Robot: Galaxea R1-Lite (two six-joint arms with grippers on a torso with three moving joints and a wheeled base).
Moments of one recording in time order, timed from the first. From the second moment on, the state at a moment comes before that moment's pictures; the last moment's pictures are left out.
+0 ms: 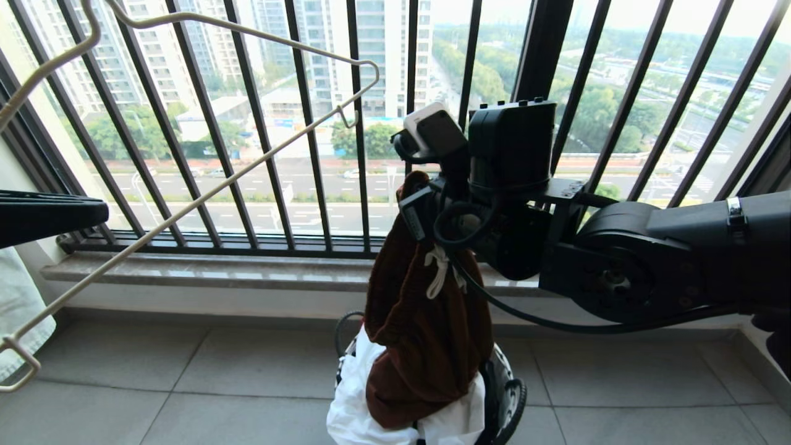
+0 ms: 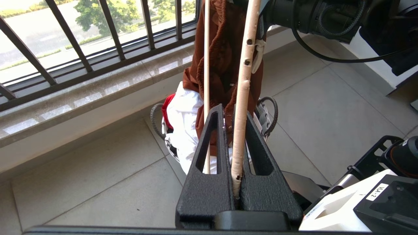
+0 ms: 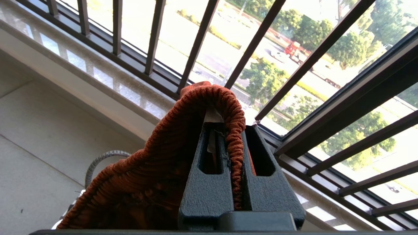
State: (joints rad) left arm -0.39 0.97 -1.27 0.51 -0.27 0.03; right arm 0.78 1.92 -1.45 -0.39 -0.49 -0.32
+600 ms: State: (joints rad) left arm -0.39 0.96 -1.26 0.51 -0.28 0.03; right arm 0.78 1.92 -1.44 -0.39 -0.49 -0.32
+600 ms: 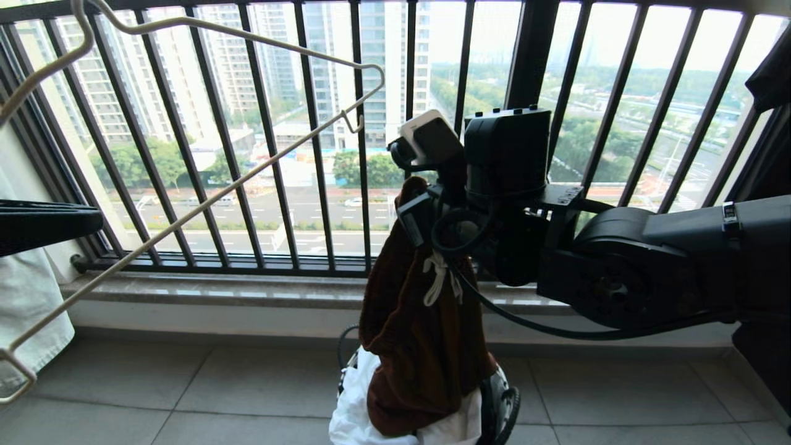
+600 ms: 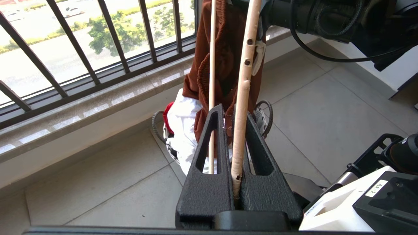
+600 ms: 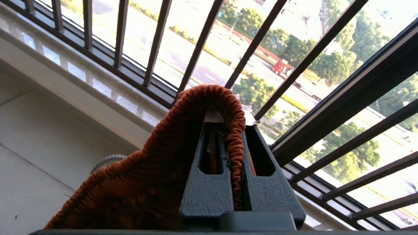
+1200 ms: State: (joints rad) left arm -0.39 0.98 -1.20 0.51 -0.25 0.09; right arm 0.72 1.91 -1.49 -0.39 -0.49 -0.32
